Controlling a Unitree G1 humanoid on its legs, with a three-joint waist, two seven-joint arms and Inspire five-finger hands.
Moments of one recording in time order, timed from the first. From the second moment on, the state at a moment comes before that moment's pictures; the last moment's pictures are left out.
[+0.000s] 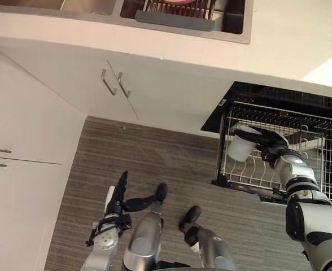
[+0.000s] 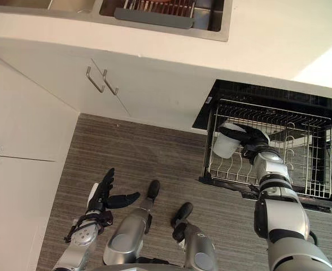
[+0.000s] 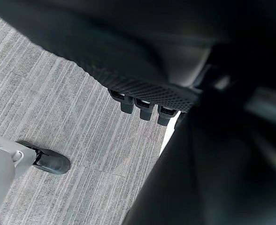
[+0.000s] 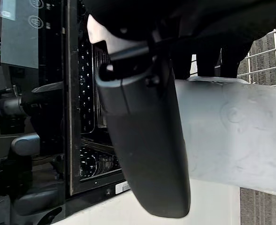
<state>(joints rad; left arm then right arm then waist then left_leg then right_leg) 0.13 0.21 -0.15 0.42 -0.06 -0.19 0.15 -0.74 -0.51 -0.22 1.09 0.27 0.19 0.08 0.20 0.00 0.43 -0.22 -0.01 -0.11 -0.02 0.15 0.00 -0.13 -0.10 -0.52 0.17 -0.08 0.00</state>
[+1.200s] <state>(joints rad) 0.33 0.07 0.09 0.76 -0.08 -0.15 0.10 0.20 -0.01 -0.26 0.01 0.59 0.01 0.29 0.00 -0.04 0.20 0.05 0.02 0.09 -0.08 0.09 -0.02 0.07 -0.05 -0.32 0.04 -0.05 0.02</state>
